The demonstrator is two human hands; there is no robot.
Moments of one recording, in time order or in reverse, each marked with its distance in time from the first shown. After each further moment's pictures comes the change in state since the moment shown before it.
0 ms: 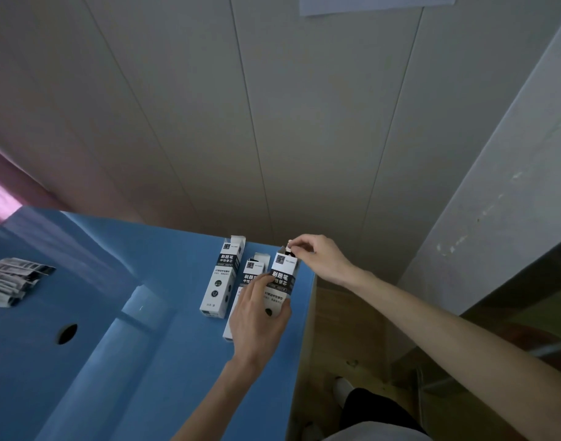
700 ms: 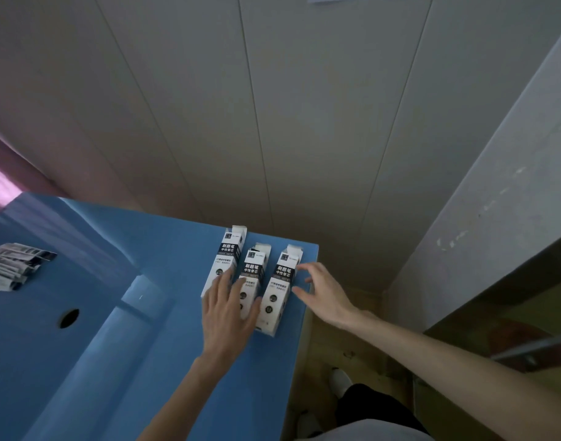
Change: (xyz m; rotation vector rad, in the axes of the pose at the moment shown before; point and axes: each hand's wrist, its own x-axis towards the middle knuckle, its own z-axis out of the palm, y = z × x) left_hand -0.003 -0.086 -0.003 0.332 0.007 0.120; right_hand -0.064 0.040 0.054 -0.119 -0.029 0.073
